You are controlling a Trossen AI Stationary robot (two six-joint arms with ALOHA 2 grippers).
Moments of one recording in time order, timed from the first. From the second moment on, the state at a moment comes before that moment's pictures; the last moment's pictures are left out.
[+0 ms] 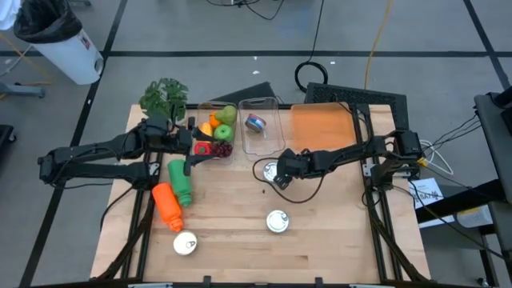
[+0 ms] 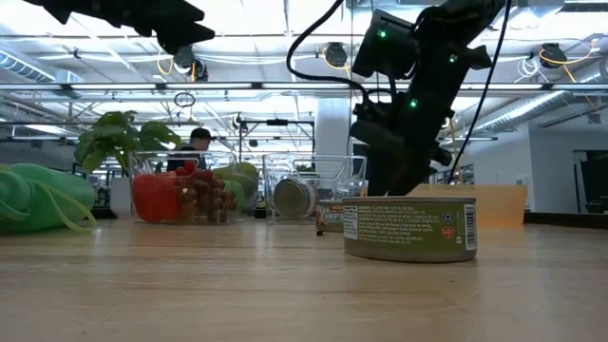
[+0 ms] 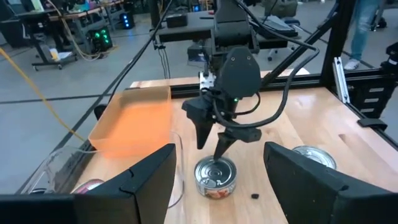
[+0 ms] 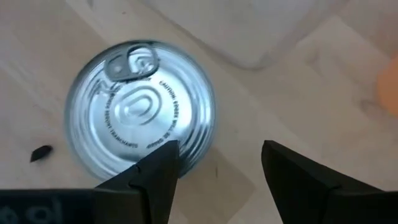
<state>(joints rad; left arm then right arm) 0.26 0.76 0.66 -0.11 0.25 0.16 0.00 1.69 0.96 -0.41 0.34 0.74</state>
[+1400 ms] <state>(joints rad) 0.26 0.76 0.66 -0.11 0.25 0.13 0.14 1.50 0.90 -0.79 0.12 0.96</state>
